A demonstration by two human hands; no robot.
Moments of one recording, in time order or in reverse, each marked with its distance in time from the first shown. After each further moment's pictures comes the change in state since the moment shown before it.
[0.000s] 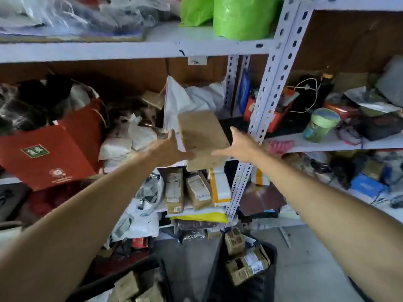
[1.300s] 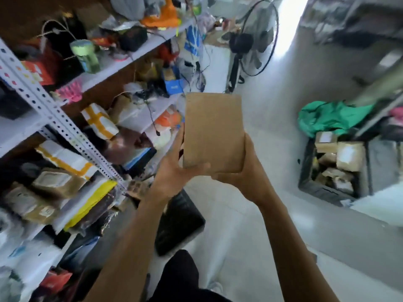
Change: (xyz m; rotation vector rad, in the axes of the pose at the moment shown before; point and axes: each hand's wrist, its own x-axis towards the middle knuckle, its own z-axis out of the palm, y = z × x) left_hand -0.419 0.191 0.240 -0.745 -0.681 0.946; right_hand -0.613 0.128 0.139 0.732 0.986 0.409
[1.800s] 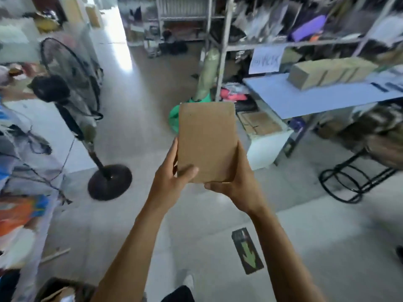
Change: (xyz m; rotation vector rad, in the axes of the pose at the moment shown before) left_hand 0.143 0.052 0.332 -0.082 -0.639 0.153; right_hand -0.067 0.059 -0.268 -0.137 0.741 0.179
